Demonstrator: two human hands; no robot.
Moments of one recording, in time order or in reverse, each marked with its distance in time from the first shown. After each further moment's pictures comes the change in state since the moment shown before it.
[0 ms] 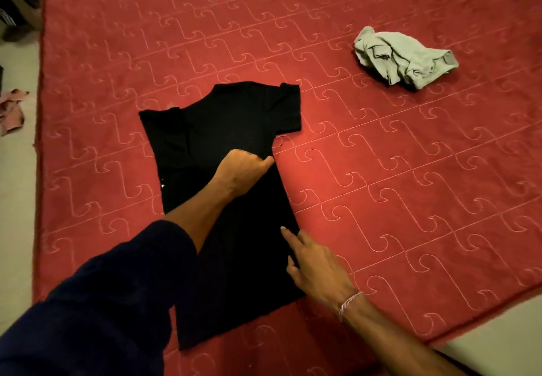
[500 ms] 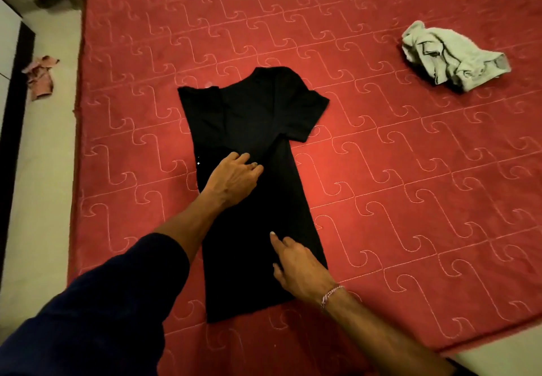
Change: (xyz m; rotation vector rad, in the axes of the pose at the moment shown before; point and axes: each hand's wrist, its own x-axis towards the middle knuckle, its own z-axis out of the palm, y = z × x) left_hand -0.091 -0.030 0.068 0.004 0.069 -0.077; right_hand 0.023 -0.061 0.058 0.013 -0.238 -0.088
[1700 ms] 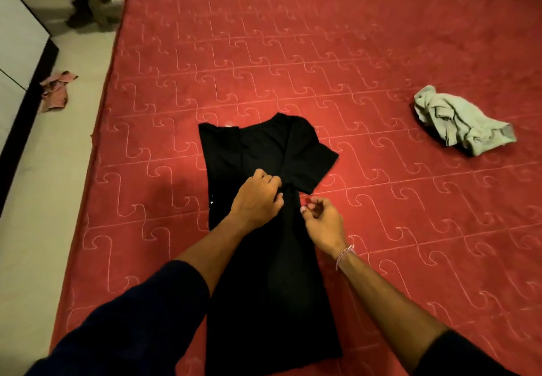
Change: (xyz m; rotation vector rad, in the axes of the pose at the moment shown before) left_hand 0.044 -0.021 -0.008 -0.593 0.198 -0.351; right_hand 0.130 0.023 -0.104 0.684 0.589 0.329
